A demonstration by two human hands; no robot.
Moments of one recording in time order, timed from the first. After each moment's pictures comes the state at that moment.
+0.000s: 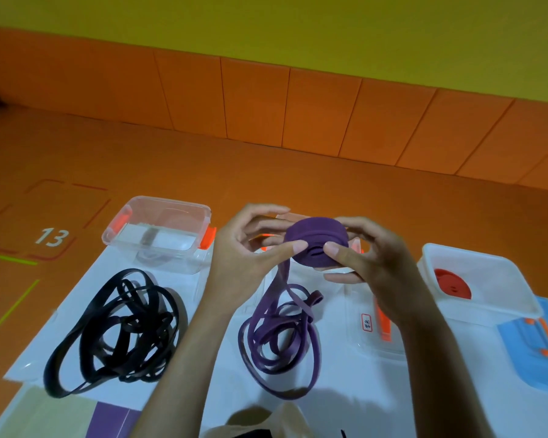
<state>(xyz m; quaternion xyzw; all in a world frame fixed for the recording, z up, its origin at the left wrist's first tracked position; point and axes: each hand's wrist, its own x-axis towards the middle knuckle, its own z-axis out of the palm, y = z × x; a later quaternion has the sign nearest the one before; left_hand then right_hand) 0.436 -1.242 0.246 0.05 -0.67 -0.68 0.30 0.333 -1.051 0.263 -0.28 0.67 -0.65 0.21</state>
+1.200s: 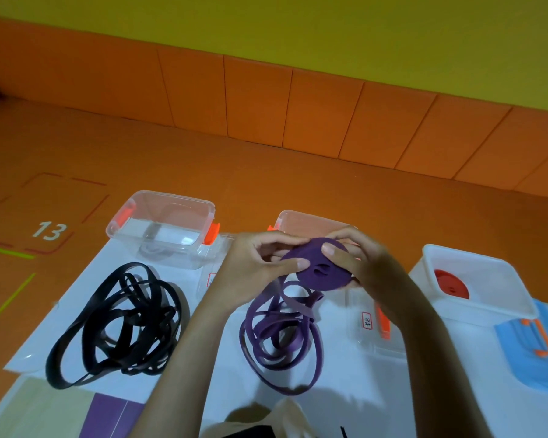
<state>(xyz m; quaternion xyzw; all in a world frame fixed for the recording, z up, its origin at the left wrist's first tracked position) 0.445 -1.255 0.222 0.08 -0.69 -0.71 0.13 0.338 -1.064 0.249 -0.24 0.73 -0.58 0.26</state>
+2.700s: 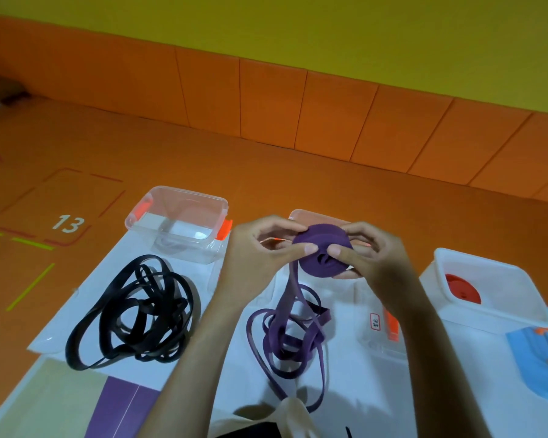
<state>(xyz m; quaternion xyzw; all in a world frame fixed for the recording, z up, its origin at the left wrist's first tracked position) 0.459 -1.249 0.233 0.10 -0.69 -0.67 0.28 0.346 -1.068 0.245 -0.28 0.69 -0.64 0.19</state>
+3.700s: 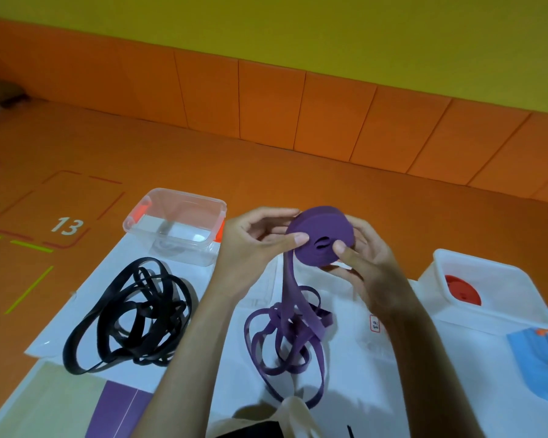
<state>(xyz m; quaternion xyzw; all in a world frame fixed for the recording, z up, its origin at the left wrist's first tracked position) 0.450 -1.261 0.231 0.07 -0.62 -0.73 0.27 0.342 -1.072 0.228 -0.22 0.58 -0.73 0.28</state>
